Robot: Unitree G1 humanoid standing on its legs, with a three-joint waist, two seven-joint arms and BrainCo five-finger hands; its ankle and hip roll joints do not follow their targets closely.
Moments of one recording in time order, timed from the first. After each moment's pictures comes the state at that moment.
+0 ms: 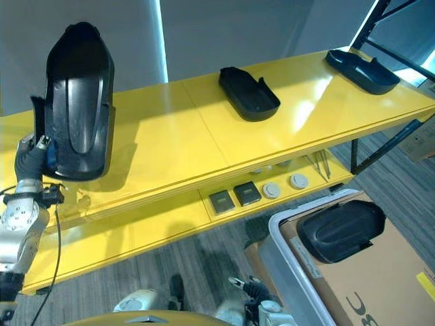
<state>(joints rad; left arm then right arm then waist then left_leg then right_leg) -0.14 0.59 0.01 0.00 -0.41 -0.09 0.30 0.06 -0.28 0.23 0.88 0.39 0.07 -0.07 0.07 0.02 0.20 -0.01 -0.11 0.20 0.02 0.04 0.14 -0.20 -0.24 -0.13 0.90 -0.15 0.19</state>
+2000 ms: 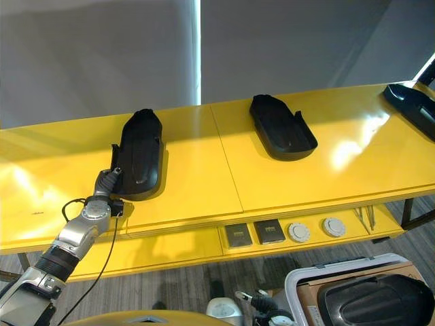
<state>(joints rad) -0.31 0.38 -0.34 0.29 -0.39 0.29 0.48 0.15 -0.33 0.26 0.88 0.32 0.06 -0.03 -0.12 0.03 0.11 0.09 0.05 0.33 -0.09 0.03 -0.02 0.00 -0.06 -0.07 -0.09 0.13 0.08</state>
